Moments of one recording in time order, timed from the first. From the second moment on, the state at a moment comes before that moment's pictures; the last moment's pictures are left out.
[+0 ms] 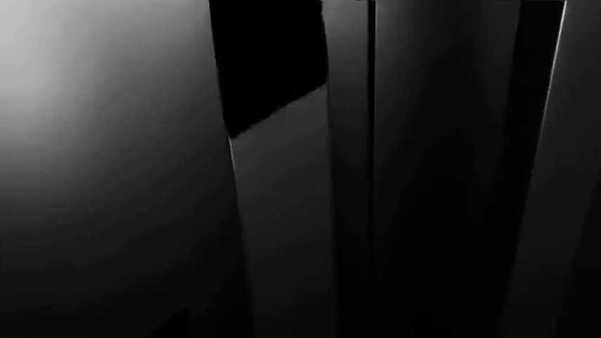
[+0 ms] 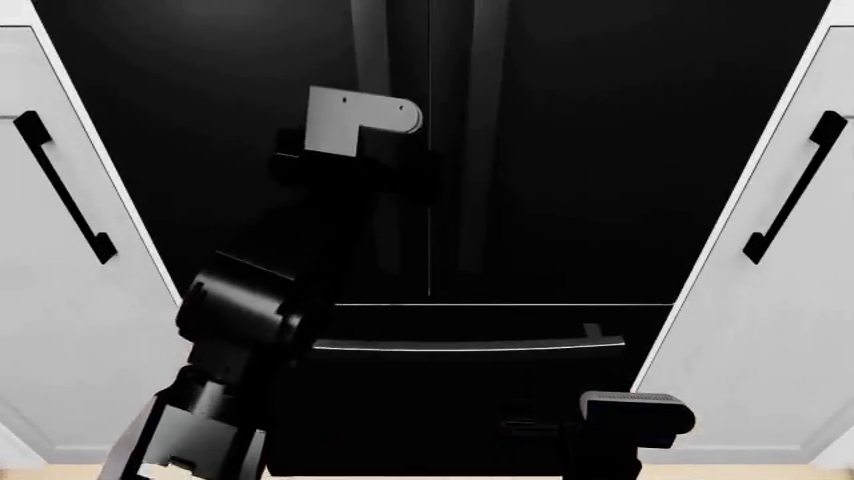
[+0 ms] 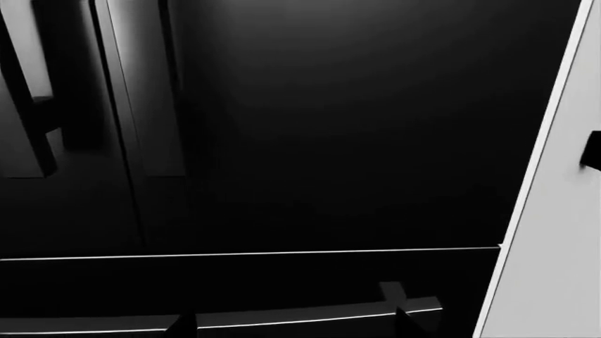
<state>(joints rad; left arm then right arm) -1.00 -0.05 0.37 -0.25 -0.35 -0.67 -0.20 0.06 0.17 -0.21 0.07 0.18 0.01 0.26</state>
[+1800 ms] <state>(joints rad) -0.85 -0.36 0.58 0.11 -0.78 -0.61 -0.60 0.07 0.20 -0.25 0.08 0.23 0.00 0.28</state>
